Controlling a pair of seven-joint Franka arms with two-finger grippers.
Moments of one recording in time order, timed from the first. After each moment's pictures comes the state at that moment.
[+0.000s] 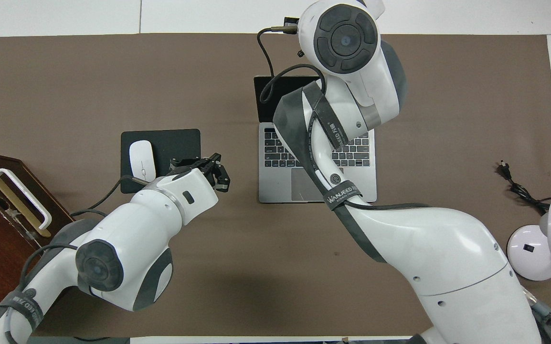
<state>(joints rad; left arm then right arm) -0.58 -0.06 0.03 -2.41 -0.07 3.00 -0.04 0.51 0.78 -0.16 -0.90 -0.14 2.17 0.61</state>
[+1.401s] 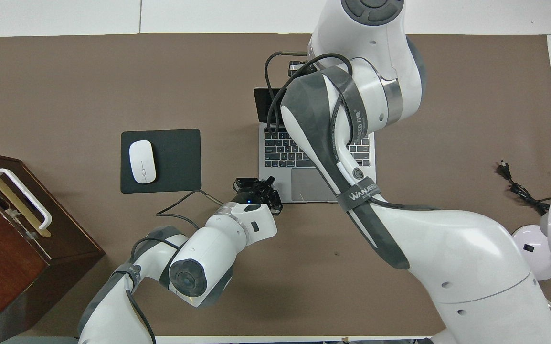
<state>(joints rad) -0.77 0.25 0.03 -2.41 -0.07 3.38 -0.04 0.48 0.74 -0.15 -0.90 0.12 1.76 0.52</state>
